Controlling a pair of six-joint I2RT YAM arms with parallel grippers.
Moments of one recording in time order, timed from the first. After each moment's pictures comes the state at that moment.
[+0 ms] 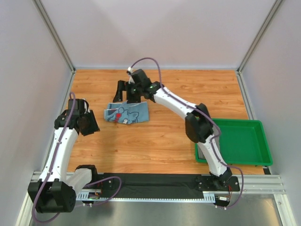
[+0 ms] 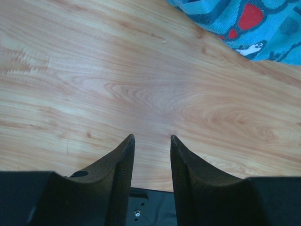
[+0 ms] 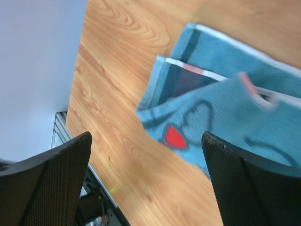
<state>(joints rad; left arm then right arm) 0.03 0.99 0.92 -0.97 0.05 -0.37 0.78 2.40 2.18 -0.43 -0.36 0.72</state>
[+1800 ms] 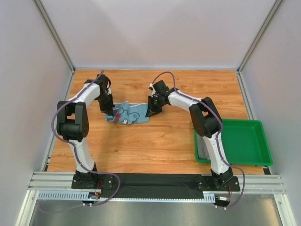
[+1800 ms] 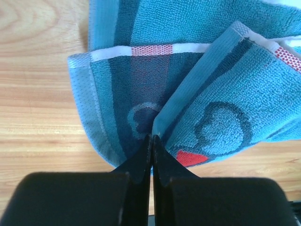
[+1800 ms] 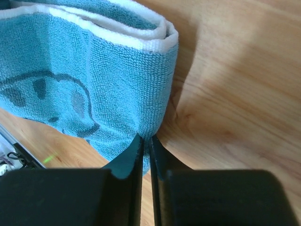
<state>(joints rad) -0.10 1.94 1.47 -0.94 0.14 -0.33 0.57 2.29 1.73 -0.50 -0.44 0.51</state>
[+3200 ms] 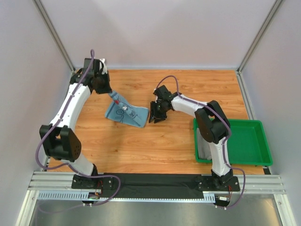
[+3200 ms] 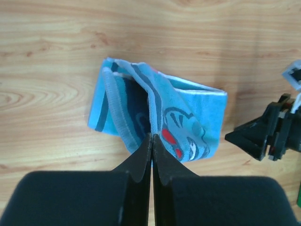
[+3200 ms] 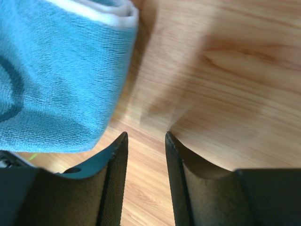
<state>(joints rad) -0.13 1.61 1.55 -0.80 0.13 -0.24 0.60 2.10 1.50 -0.51 -0.31 0.56</state>
